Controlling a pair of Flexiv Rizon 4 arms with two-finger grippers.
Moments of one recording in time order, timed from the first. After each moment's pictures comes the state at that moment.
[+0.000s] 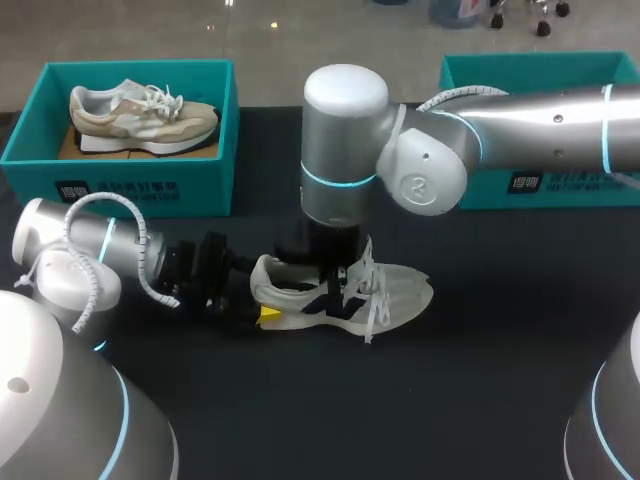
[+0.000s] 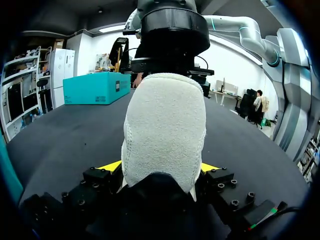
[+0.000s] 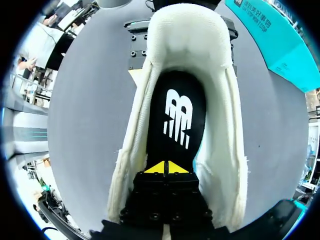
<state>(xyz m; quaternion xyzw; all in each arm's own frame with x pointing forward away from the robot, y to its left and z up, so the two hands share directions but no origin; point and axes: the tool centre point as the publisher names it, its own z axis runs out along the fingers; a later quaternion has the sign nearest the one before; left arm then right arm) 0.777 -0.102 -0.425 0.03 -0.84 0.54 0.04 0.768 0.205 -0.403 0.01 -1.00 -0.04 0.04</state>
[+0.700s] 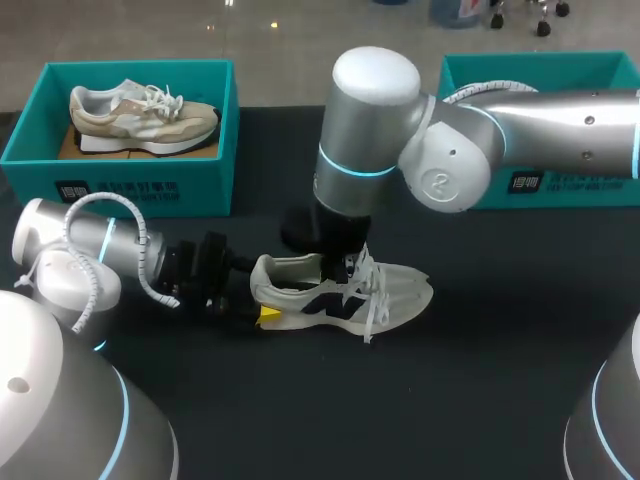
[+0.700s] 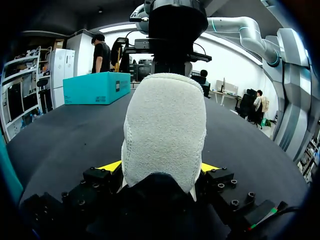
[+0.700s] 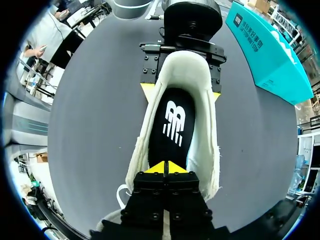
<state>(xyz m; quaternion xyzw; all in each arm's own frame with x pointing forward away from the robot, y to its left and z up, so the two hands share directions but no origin) 0.777 -0.101 -0.425 0.03 -0.84 0.54 0.04 0.775 0.207 -0.378 0.04 -1.00 -0.08 0.01</state>
